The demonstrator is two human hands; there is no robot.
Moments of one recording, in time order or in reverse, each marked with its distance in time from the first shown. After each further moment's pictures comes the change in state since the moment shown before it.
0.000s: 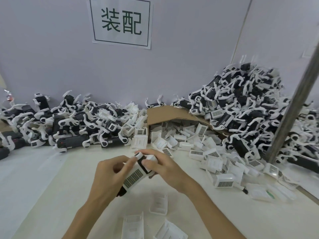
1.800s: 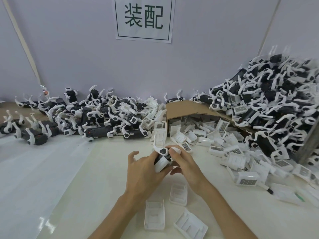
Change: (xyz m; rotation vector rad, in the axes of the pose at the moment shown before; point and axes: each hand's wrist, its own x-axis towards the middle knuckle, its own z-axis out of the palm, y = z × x) left_hand -0.012 -0.009 0.032 0.621 0.033 0.193; right_hand -0.003 0.025 0.013 0.187 0.181 0.067
